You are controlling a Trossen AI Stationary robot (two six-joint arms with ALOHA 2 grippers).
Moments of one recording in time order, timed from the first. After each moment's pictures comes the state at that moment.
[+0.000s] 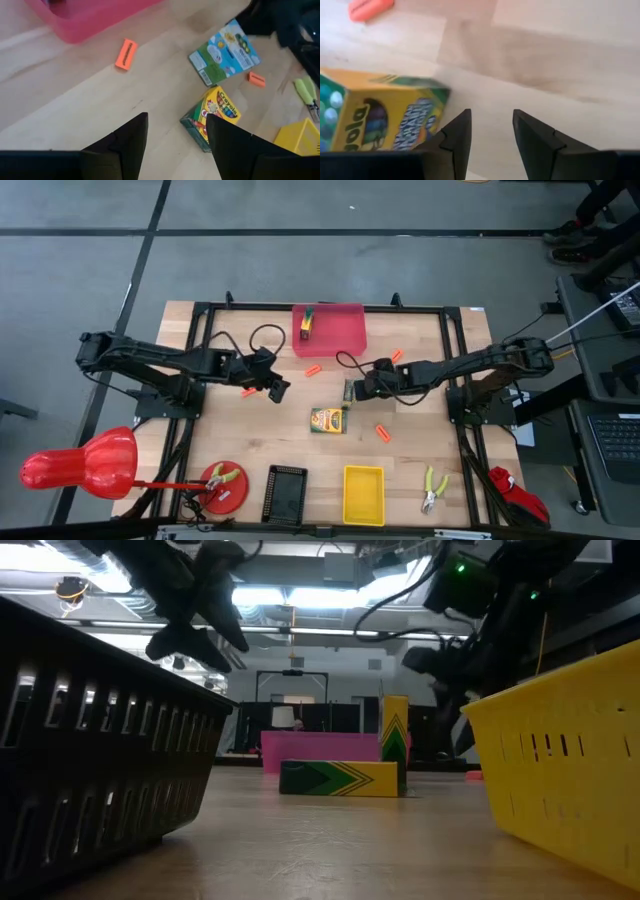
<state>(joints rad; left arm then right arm) -0.01 1.18 0.78 -0.38 -0.22 -0.90 0.04 1.48 0.76 -0.45 0.28 1.33</state>
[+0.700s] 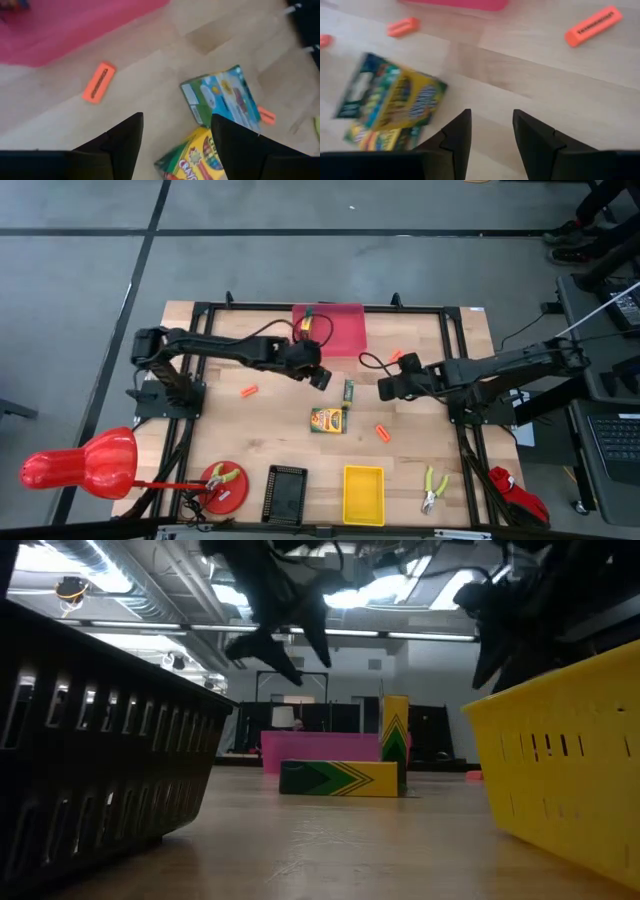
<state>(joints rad) 0.09 1.68 1.30 -0.58 -0.14 -0.97 0.18 1.15 0.76 -0.73 0.43 1.33</state>
